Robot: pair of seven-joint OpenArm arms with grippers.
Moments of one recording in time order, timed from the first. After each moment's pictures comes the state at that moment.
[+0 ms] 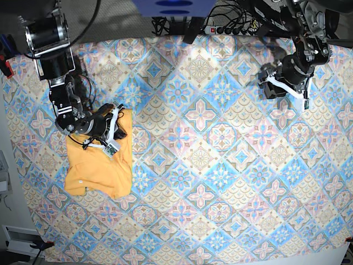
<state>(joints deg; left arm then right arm) 22.0 -5.3 -30.2 104.4 -31.6 -16.9 54.5 10.3 22.0 -14.5 62.7 7.2 40.6 -23.4</state>
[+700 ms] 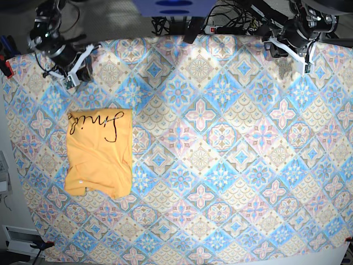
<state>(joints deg) 39.8 -5.4 -32.2 113.1 -32.1 -17.3 57.7 -34.2 10.3 23.5 100.2 6.5 40.1 -29.7</state>
